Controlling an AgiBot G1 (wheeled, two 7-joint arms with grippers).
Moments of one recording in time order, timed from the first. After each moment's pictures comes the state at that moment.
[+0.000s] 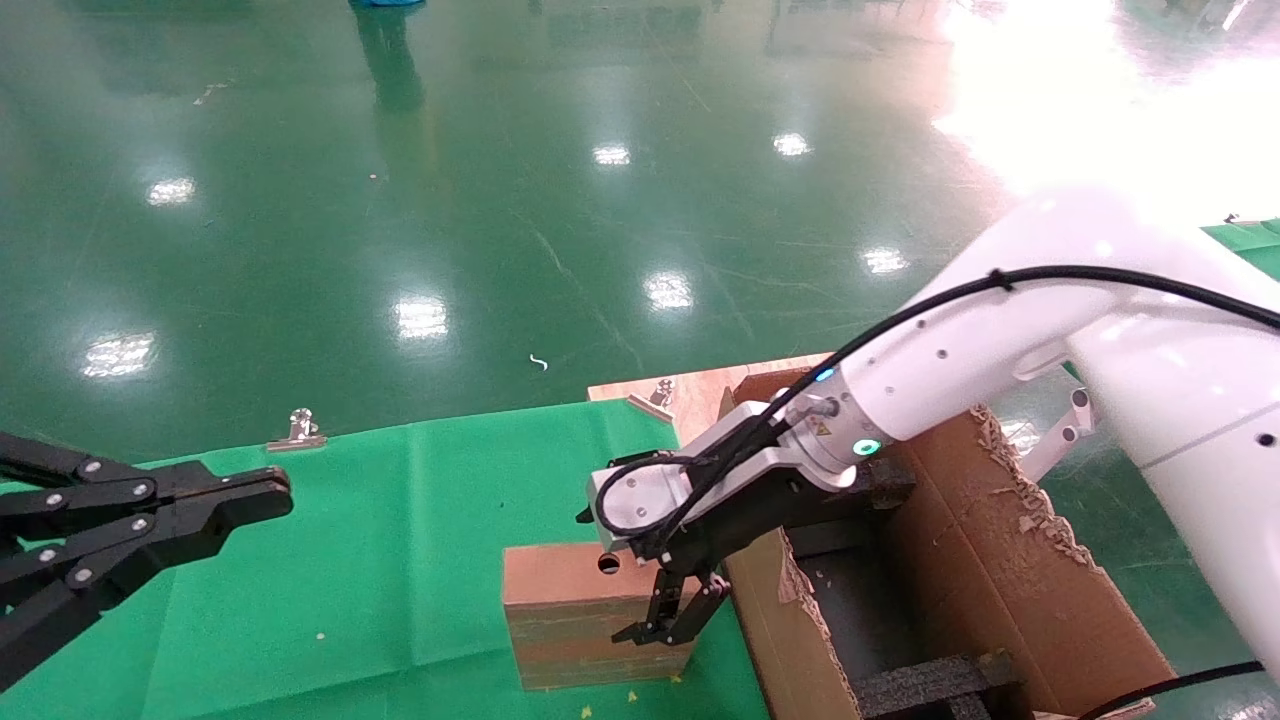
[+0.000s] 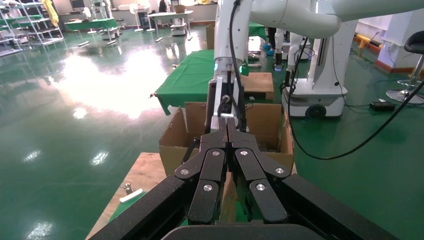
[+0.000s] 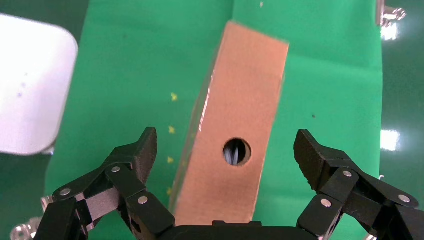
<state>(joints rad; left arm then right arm) -1.09 0.59 0.34 -1.27 0.69 1.47 -0.16 1.57 -0.95 -0.82 1.01 -1.57 -1.56 0.07</state>
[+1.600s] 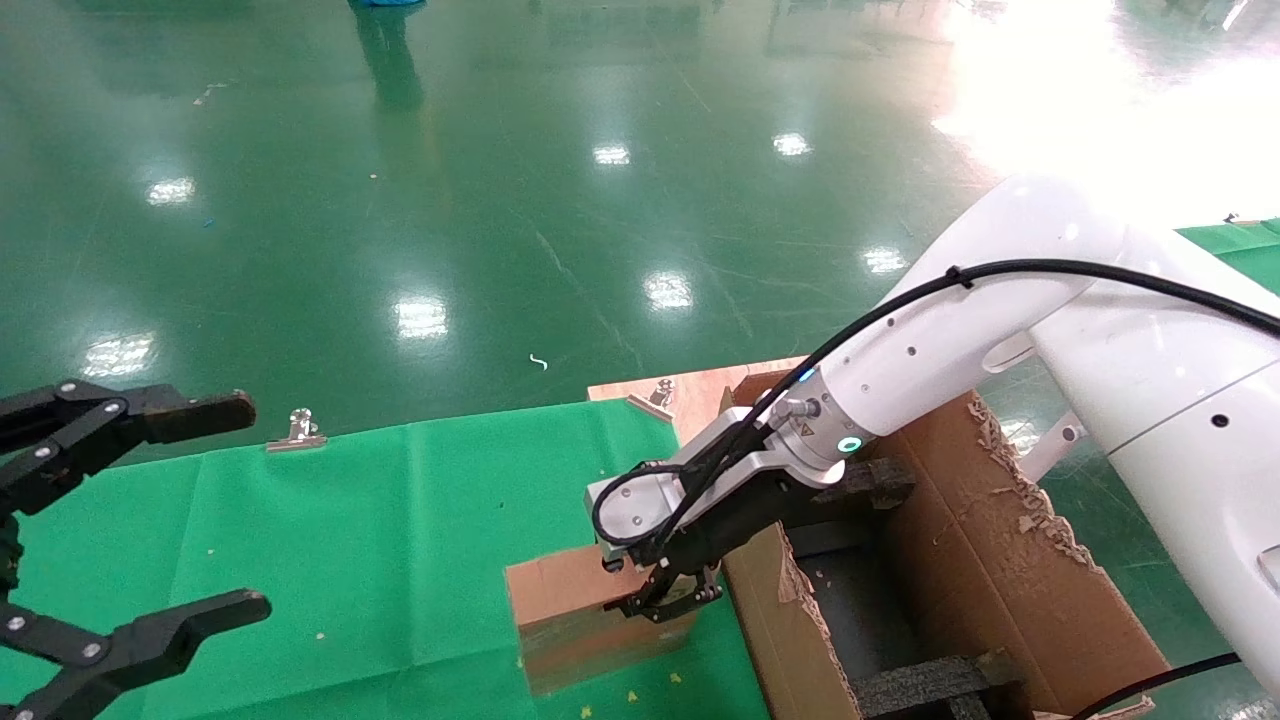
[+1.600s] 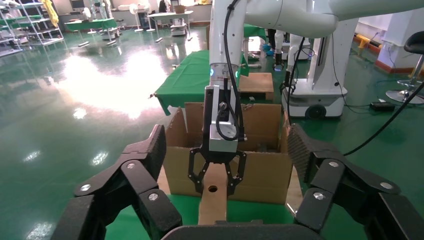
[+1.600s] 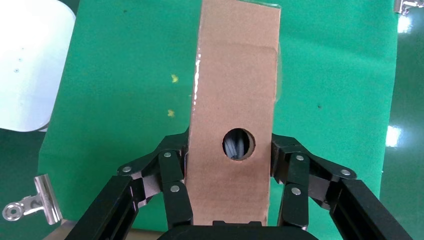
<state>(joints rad) -1.09 0.59 0.34 -1.27 0.69 1.47 -0.15 1.60 -1.00 -0.88 0.95 -1.62 -1.56 0.03</state>
